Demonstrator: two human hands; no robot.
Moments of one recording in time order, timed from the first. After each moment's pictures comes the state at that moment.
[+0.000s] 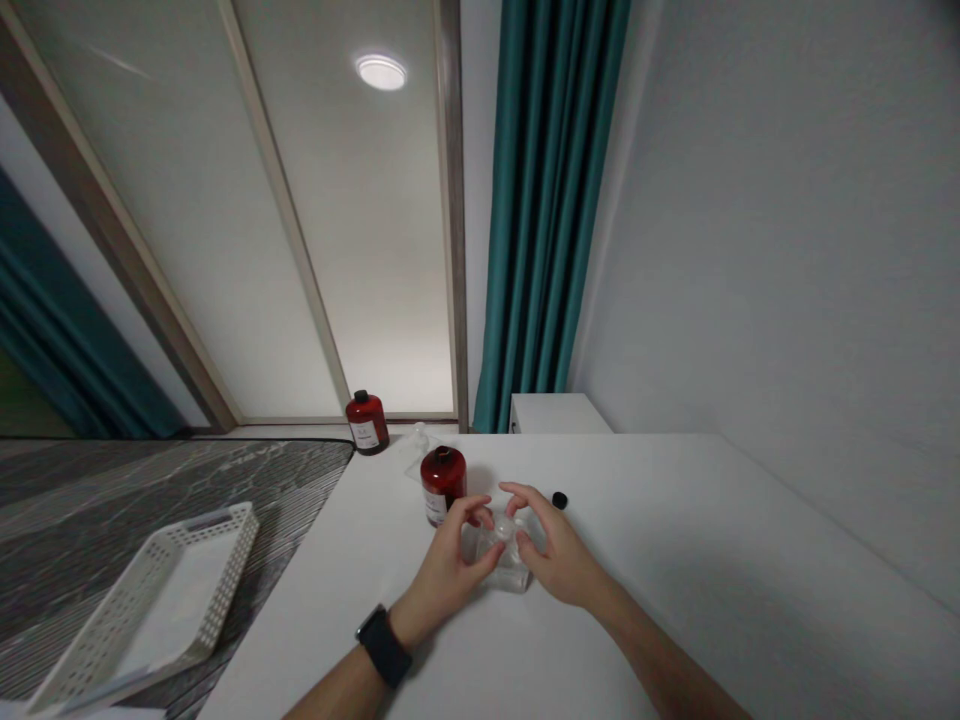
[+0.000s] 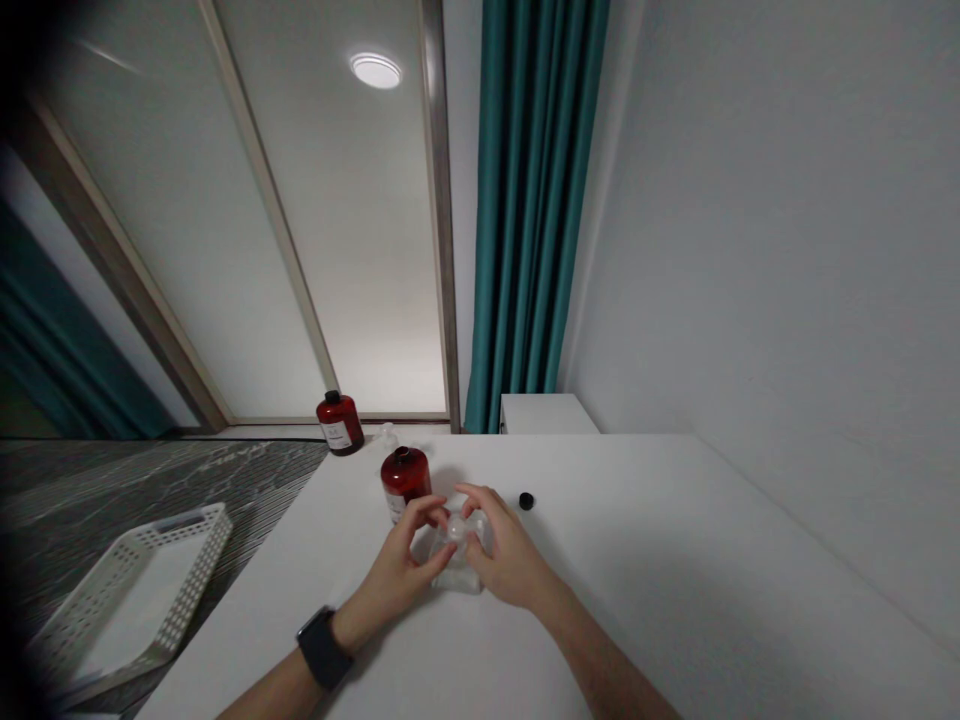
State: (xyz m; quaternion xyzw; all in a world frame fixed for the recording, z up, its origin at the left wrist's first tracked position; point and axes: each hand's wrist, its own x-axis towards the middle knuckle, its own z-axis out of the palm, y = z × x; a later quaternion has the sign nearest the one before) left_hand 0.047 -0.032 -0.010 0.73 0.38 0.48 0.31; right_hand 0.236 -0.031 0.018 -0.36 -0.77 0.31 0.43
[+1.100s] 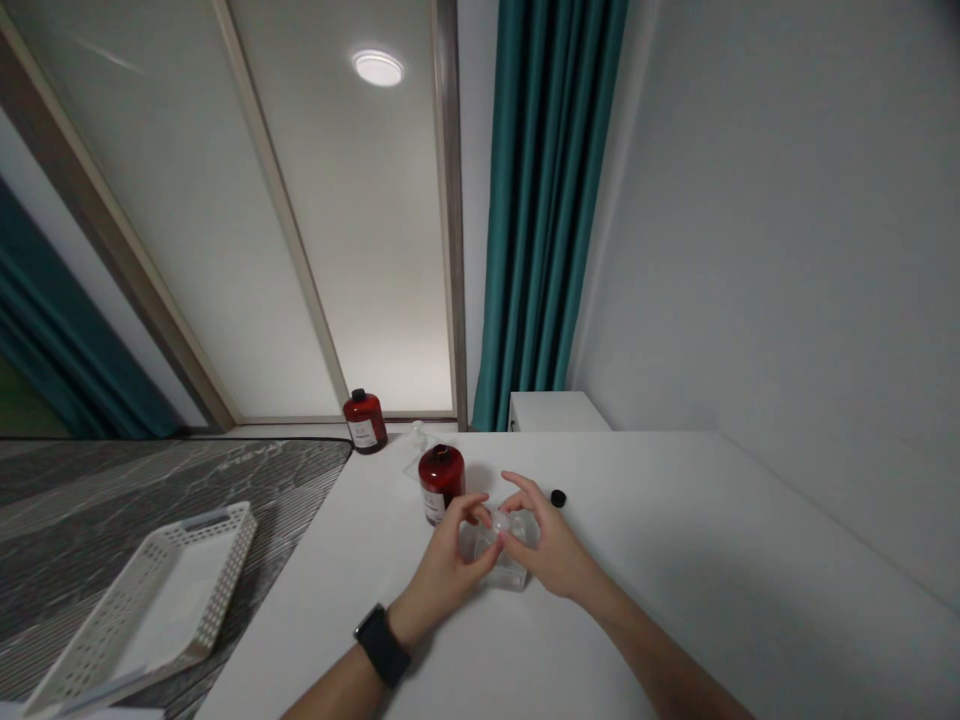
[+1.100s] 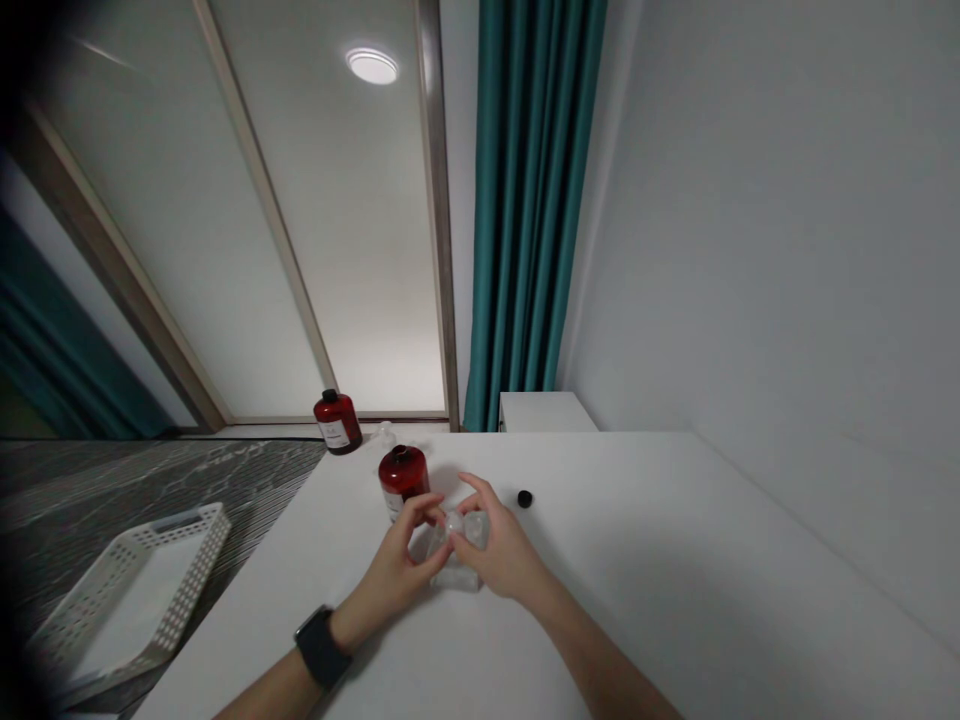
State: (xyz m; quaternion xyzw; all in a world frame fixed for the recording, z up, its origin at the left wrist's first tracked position) left_hand 0.048 -0.033 -0.010 0.72 0.39 0.48 0.30; right_hand 0.229 -0.028 0.011 -0.40 -0.71 0.39 0.44
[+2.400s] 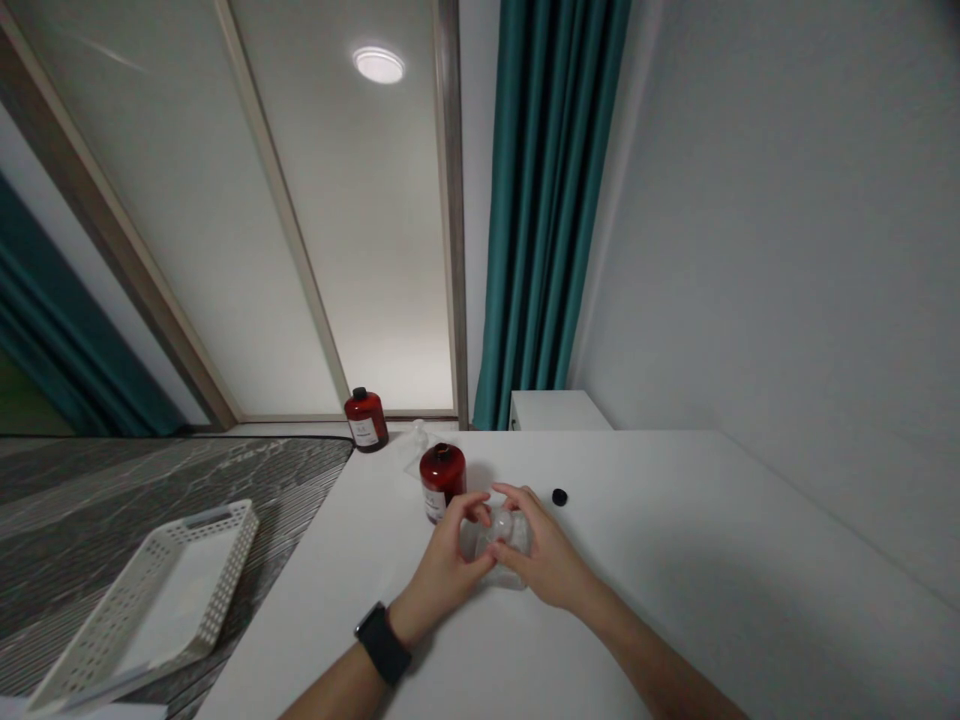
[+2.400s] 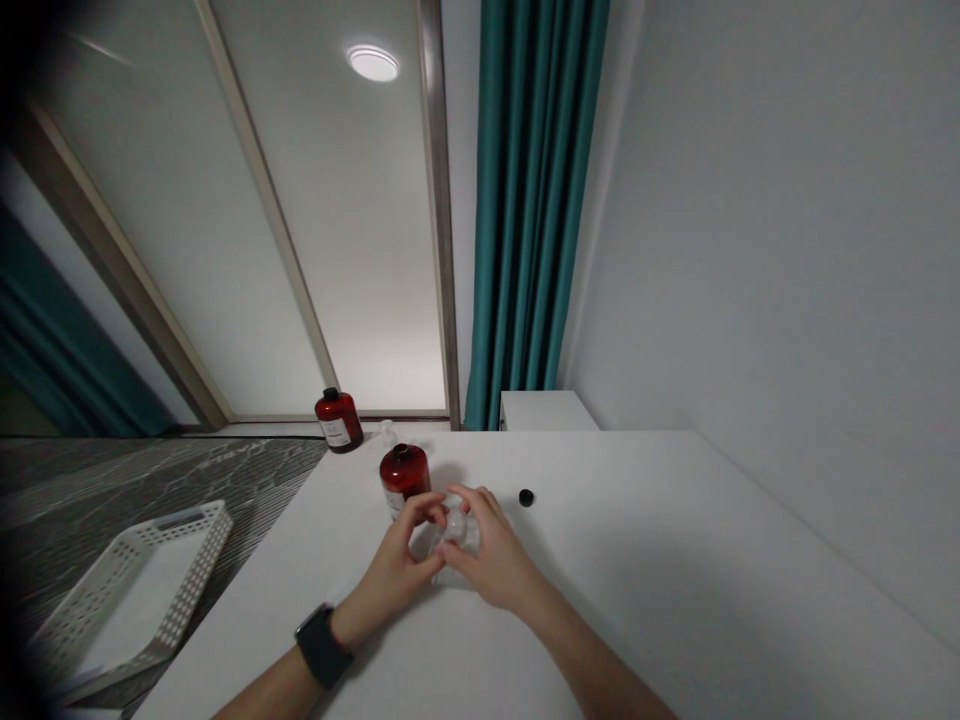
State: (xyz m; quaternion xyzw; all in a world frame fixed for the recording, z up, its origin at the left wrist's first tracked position) left_hand 0.046 -0.030 -0.015 0.73 0.38 0.48 0.31; right_hand 0.221 -0.036 0.016 -0.42 -0.73 0.35 0.41
